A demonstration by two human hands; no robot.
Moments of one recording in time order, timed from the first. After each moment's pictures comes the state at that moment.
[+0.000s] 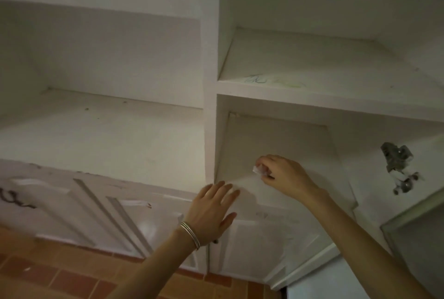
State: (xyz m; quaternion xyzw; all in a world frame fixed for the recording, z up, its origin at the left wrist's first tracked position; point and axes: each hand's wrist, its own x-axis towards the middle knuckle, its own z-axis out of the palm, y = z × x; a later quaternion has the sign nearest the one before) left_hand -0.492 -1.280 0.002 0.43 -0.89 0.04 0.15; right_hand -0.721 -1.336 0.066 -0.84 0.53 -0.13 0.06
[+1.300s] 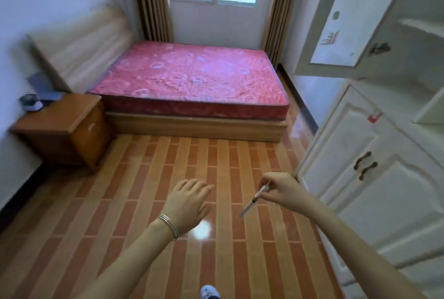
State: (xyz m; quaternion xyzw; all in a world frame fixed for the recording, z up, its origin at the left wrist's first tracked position) left_hand -0.002 -0.588 -0.012 0.93 -0.36 0.07 0.03; right_hand -0.034 -0.864 0.040 -0.96 -0.09 0.06 0.25
